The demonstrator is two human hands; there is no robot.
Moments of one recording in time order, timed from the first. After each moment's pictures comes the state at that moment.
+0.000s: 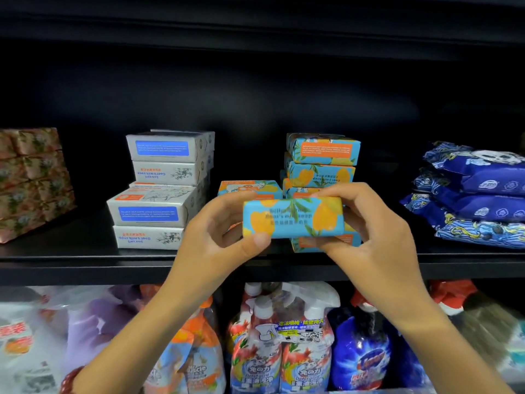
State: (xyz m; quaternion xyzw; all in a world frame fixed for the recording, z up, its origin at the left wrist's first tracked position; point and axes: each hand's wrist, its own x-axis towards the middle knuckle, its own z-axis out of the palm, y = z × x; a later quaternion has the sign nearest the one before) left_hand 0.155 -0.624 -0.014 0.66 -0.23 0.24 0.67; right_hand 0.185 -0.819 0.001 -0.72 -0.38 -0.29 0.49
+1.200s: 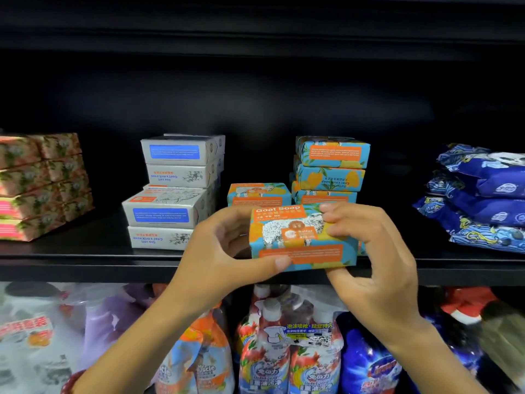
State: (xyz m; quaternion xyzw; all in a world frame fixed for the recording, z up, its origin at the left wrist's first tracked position) left_hand 0.146 -0.622 -0.013 0.70 -0.24 0.22 0.64; right_hand 0.188 -0.815 -0.020 -0.66 -0.45 -0.47 0.38
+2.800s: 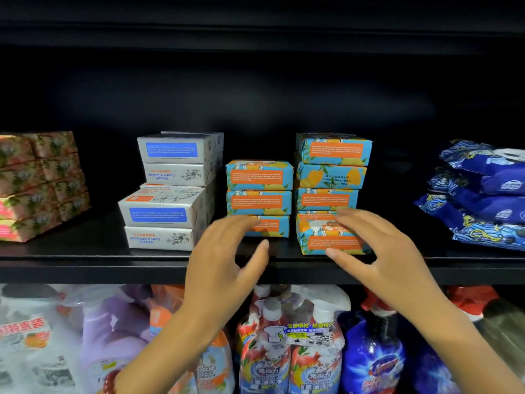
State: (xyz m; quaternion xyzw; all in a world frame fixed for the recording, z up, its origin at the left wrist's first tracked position) left_hand 0.174 -0.620 -0.051 0.83 -0.11 0.48 0.27; right_hand 0.228 -0.850 -0.034 -0.84 -0.32 -0.33 0.29
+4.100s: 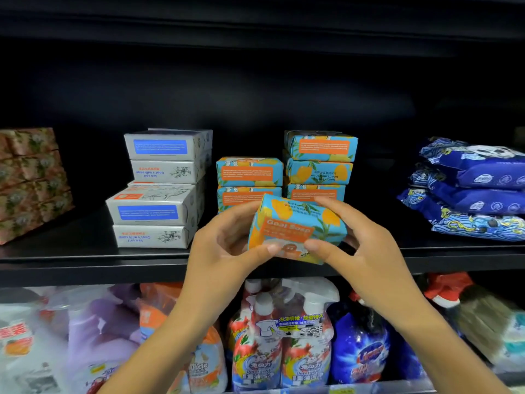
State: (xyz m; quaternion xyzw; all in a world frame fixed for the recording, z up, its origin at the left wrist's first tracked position) left_hand 0.158 -0.636 -0.030 0.65 -0.20 0.25 0.69; right_hand 0.189 -0.826 -0.017 -0.78 -0.31 -0.18 0.52
